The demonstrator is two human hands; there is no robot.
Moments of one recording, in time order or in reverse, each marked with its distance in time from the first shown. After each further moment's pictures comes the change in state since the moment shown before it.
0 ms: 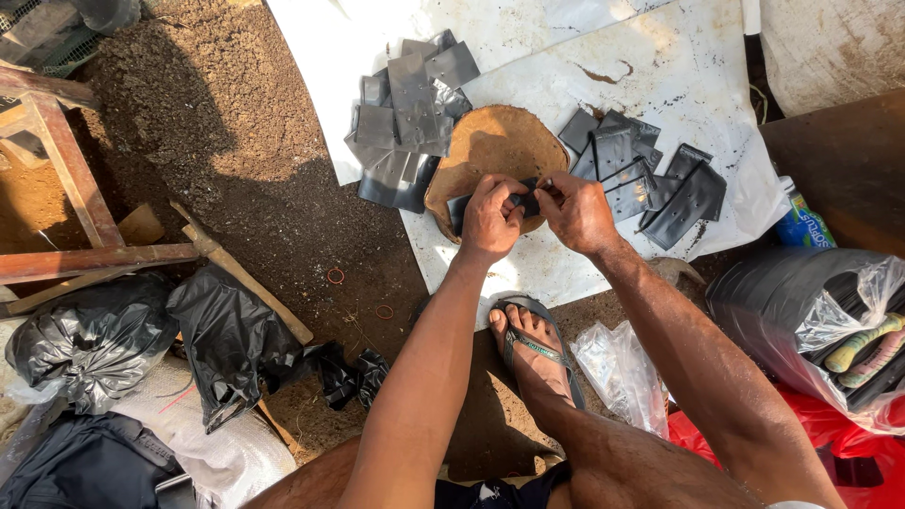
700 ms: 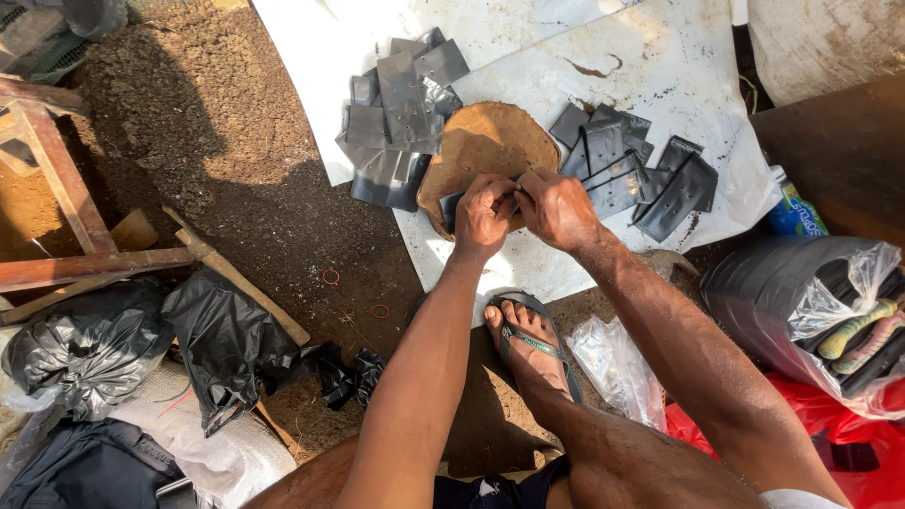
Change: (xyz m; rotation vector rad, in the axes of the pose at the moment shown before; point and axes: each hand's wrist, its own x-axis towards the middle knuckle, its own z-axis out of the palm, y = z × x) left_hand -0.001 -0.005 0.005 0.085 0.154 0.134; right_hand 0.003 -0.013 0.001 -0.312 -0.056 -0.237
